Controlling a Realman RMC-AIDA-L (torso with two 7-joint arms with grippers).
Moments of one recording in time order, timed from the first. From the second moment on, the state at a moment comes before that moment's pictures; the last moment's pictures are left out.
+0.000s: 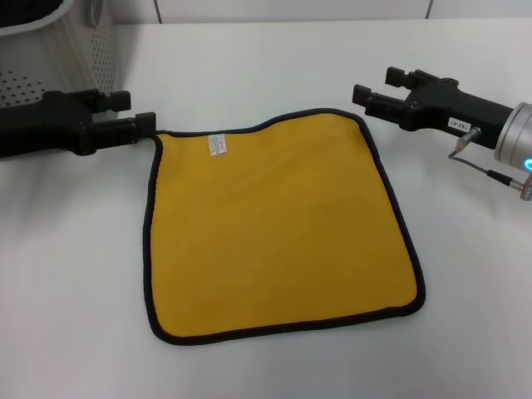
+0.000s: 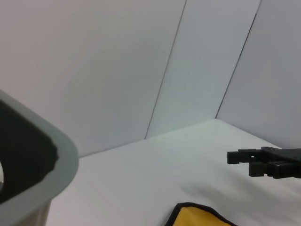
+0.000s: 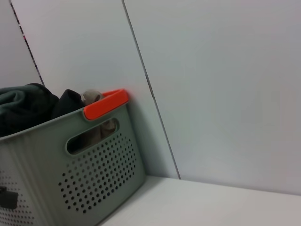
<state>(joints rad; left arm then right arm) -0.48 -1.98 0.65 0.77 1.94 1.55 -1.59 0.60 2.02 -1.39 -0.41 -0.98 -1.01 1.21</state>
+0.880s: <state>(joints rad) -0.34 -2.04 0.66 0.66 1.67 2.02 -1.01 0.48 2.02 -1.45 -0.54 -1.13 -1.70 1.15</state>
